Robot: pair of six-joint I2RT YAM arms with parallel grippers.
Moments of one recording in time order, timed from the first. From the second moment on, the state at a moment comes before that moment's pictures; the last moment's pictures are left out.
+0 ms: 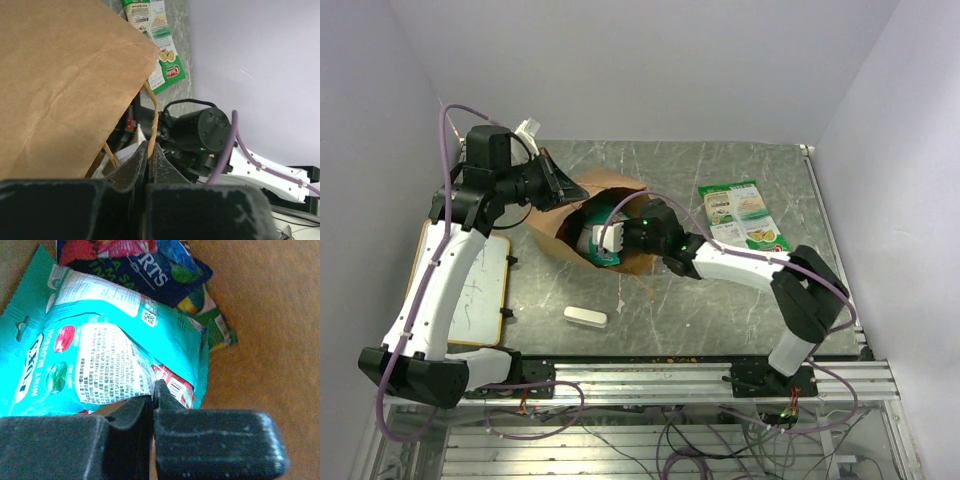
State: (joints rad) left arm -0.23 1.24 1.48 -0.79 0.56 -0.71; right arm 0.85 1.75 1.07 0.27 -0.18 -1.02
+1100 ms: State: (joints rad) left arm -0.23 1.25 1.38 -0.74 0.54 -0.73; right arm 0.85 0.97 1.03 -0.36 -0.05 0.08
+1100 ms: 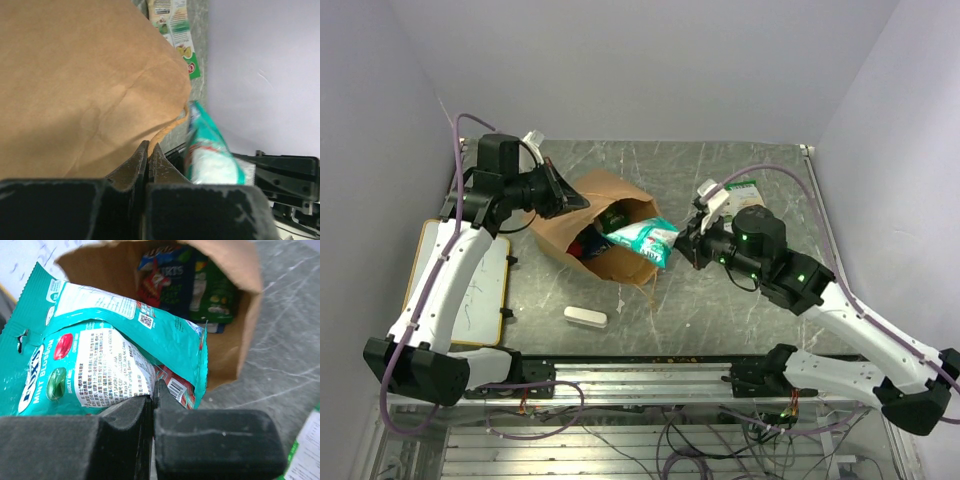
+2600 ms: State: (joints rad) left arm -0.23 1.19 1.33 -0.74 0.54 -0.65; right arm 0.18 1.31 0.66 0.01 0.08 -0.68
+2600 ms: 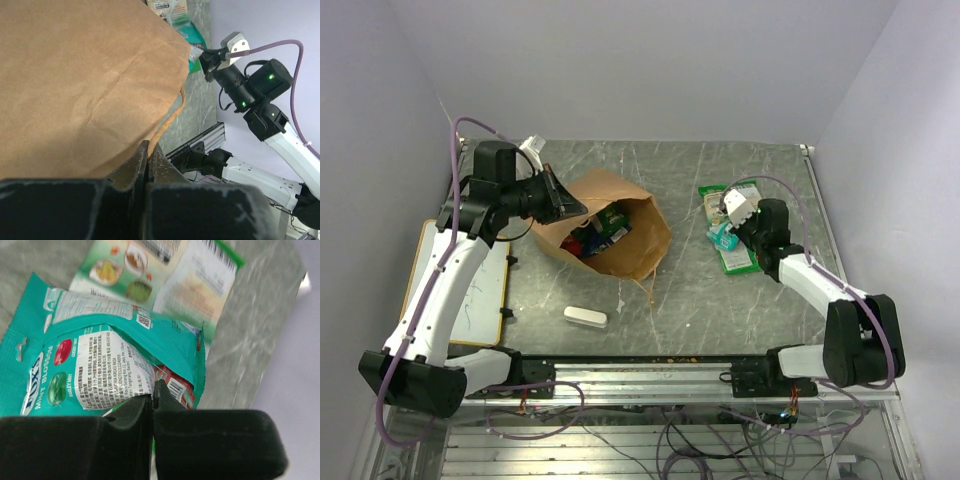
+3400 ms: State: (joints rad) left arm -0.25 1.21 1.37 -0.75 0.56 -0.56; right arm -0.03 1.41 0.59 0.19 -0.22 -0.87
